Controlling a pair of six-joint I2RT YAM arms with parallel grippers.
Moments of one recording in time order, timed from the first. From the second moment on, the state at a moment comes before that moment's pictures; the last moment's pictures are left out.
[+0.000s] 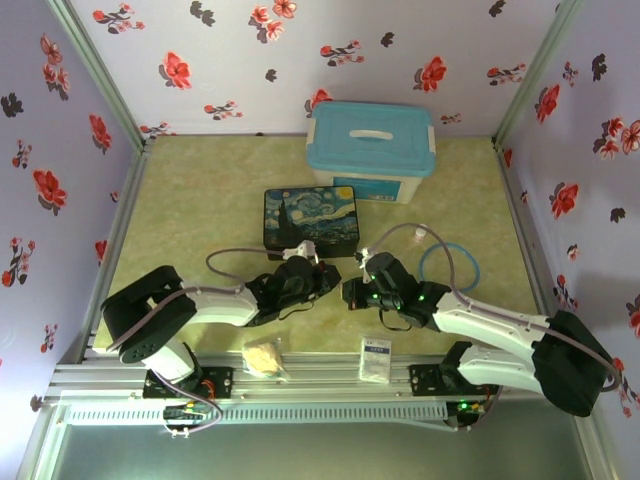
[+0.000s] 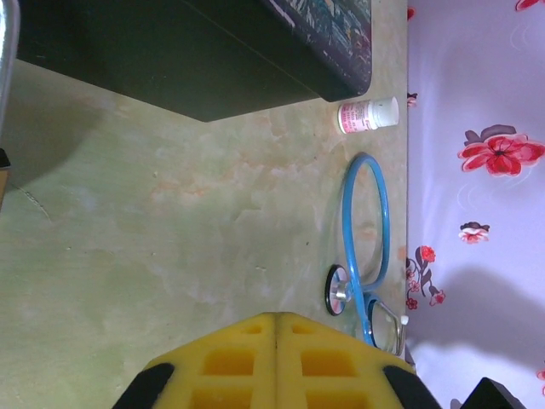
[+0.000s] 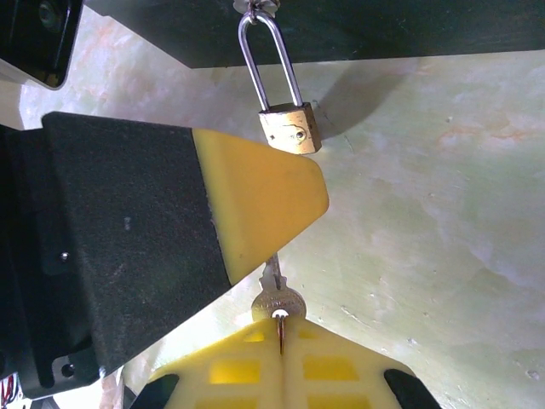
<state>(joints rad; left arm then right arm) -1.04 1.58 0.59 0.53 -0.06 -1.30 0.88 1.11 0.49 -0.10 -0.13 0.72</state>
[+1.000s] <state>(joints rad) -1.00 1.21 0.42 0.83 -0.15 -1.16 0.72 1.12 0.36 0.74 -0.57 0.92</state>
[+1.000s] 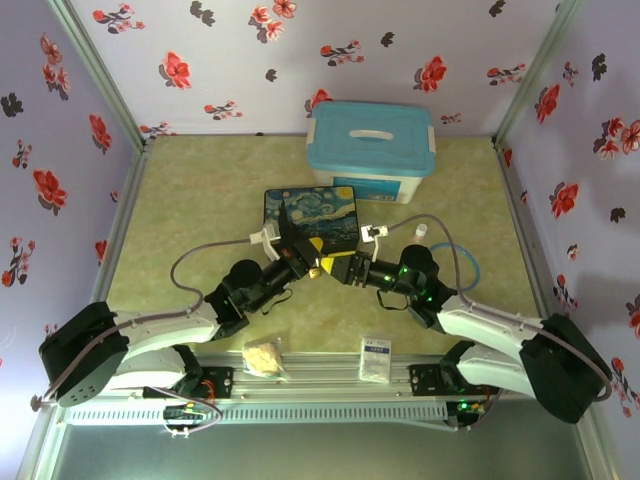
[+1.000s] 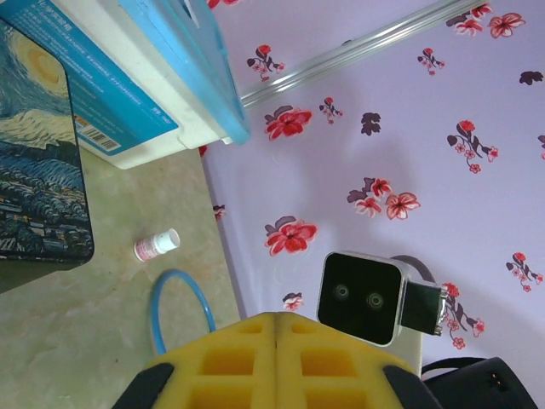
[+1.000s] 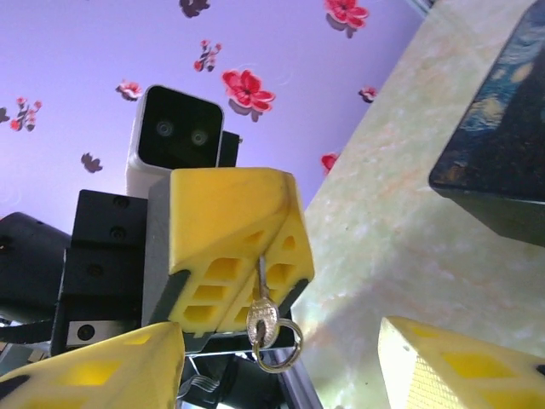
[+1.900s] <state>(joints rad) -0.98 1.20 0.37 0.92 -0.15 -1.17 0.72 1.26 0.36 0.99 -0.63 1.04</state>
